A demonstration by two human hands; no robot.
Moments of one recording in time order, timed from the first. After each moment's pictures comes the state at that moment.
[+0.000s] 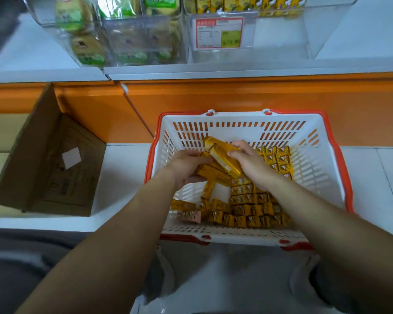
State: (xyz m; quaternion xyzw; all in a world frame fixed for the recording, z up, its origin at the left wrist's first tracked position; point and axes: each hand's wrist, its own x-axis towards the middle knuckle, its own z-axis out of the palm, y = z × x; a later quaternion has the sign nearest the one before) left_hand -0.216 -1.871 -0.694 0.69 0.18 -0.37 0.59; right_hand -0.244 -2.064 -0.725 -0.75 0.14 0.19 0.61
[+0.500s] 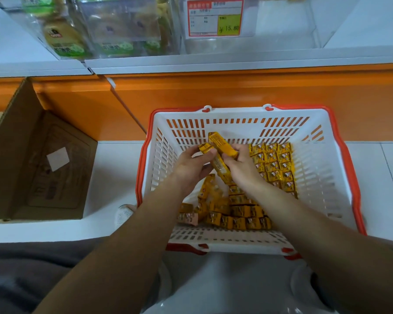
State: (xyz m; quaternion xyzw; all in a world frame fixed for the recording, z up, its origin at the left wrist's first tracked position) left_hand -0.216 -1.893 -0.732 0.57 0.20 -0.30 0.74; right_hand -0.247 -2.044 -0.761 -0.75 0.20 0.12 0.61
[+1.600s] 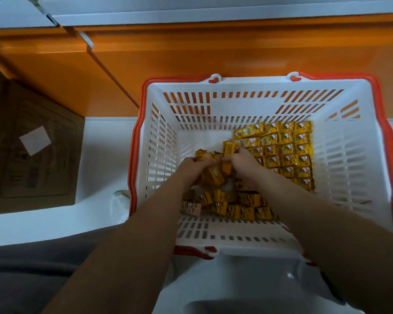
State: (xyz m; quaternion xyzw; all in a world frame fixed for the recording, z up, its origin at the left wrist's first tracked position) left_hand -0.218 -1.866 -0.848 0.70 0.26 -0.41 0.53; right_hand -0.230 -2.030 -0.839 -0.65 0.36 0.32 0.59
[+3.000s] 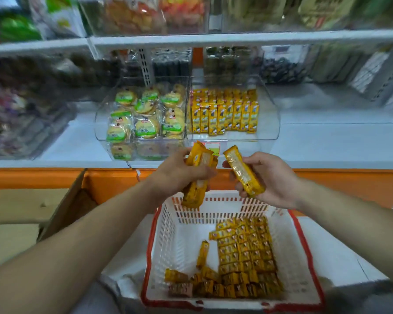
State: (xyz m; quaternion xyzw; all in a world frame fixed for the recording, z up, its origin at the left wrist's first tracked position) left_hand -0.209 -1.873 -0.449 0.76 -0.10 -0.22 0.61; right_hand -0.247 -2.090 -0.459 -0.54 0.11 0.24 0.80
